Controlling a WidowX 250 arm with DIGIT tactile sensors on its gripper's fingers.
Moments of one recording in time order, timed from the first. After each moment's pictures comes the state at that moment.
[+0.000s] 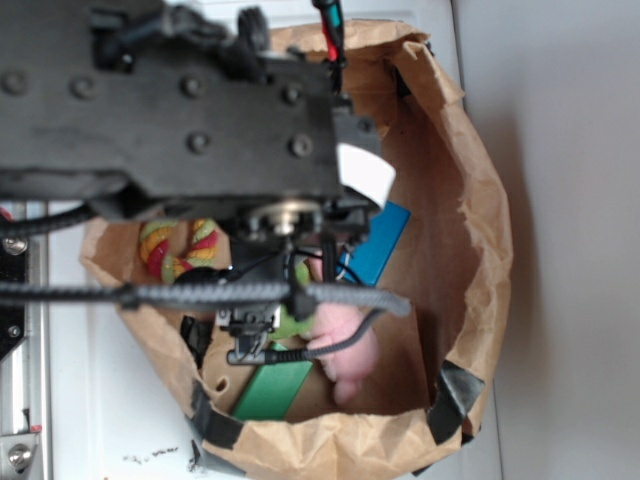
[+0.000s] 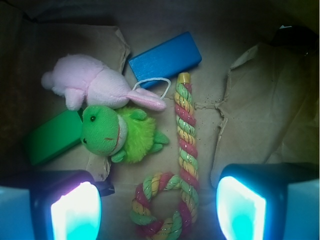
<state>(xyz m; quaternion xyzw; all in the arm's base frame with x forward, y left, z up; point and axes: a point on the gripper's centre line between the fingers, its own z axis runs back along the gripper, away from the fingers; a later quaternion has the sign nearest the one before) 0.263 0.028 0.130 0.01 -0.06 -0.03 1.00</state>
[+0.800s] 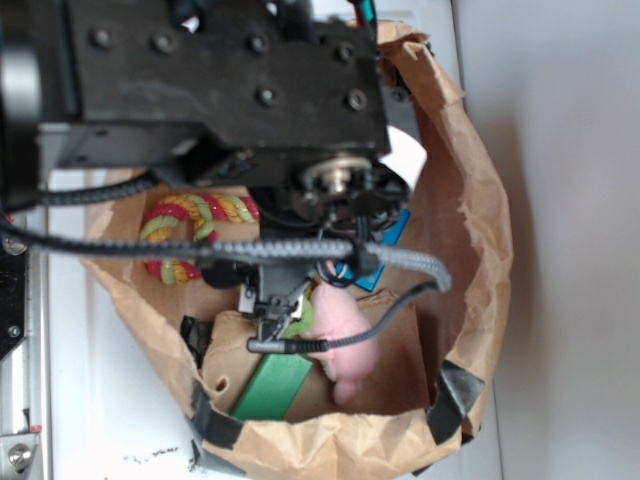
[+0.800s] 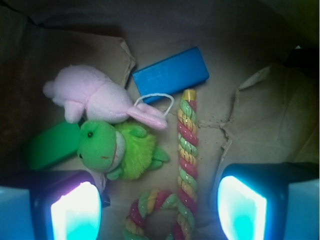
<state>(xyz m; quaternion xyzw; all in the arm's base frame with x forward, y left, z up) 0.277 0.032 0.126 -0.01 -0.07 -0.06 1.00</state>
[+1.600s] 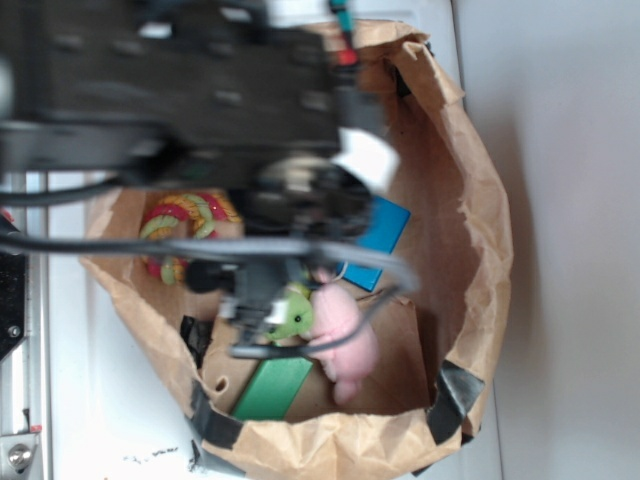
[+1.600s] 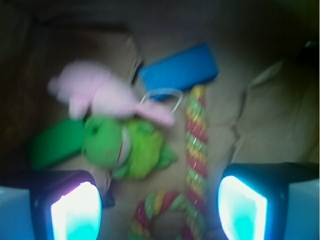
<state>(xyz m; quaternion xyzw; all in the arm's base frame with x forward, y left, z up) 0.264 0.030 0.122 -0.02 -0.11 -0.06 0.99</state>
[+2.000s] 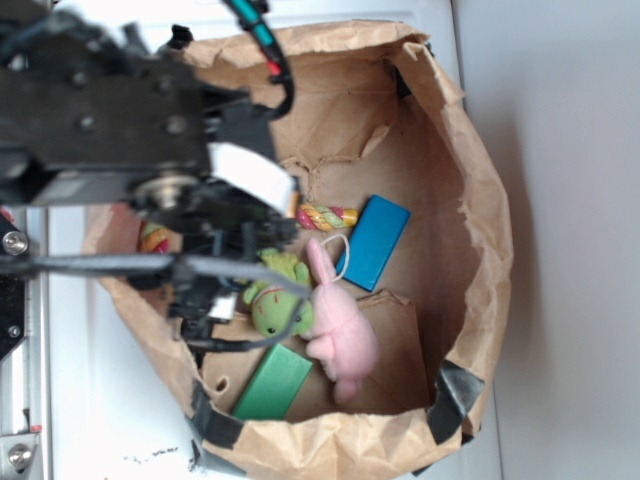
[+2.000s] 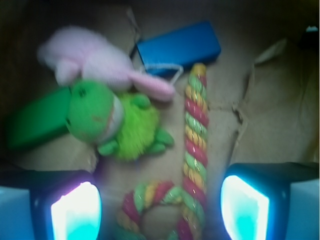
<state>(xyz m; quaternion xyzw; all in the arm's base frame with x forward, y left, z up) 0.247 0.032 0.101 0.01 -0.13 -0.09 0.99</state>
